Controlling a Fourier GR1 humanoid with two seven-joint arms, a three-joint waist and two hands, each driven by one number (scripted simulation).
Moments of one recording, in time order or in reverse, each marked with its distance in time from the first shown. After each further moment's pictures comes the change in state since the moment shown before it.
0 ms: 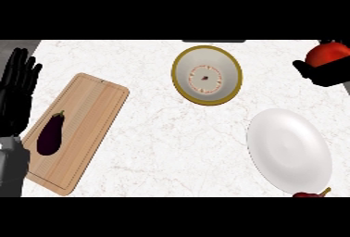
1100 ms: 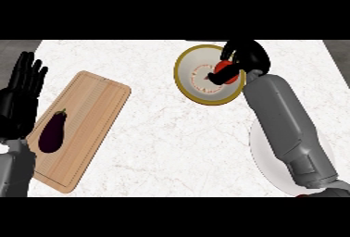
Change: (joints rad) left arm 0.017 -0.029 -0.013 -0.010 -0.015 0.000 -0.014; right arm -0.231 0.316 0.188 0.802 0.315 -0.480 -0.078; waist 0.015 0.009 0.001
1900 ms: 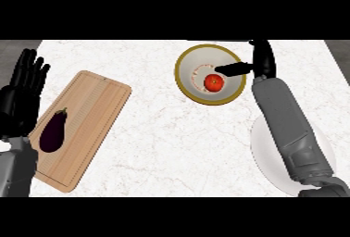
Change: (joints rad) left arm -0.016 -0.008 -0.006 -0.007 -0.005 0.007 0.011; right arm -0.026 0.027 -0.303 0.224 -0.228 -0.369 -0.390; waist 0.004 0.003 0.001
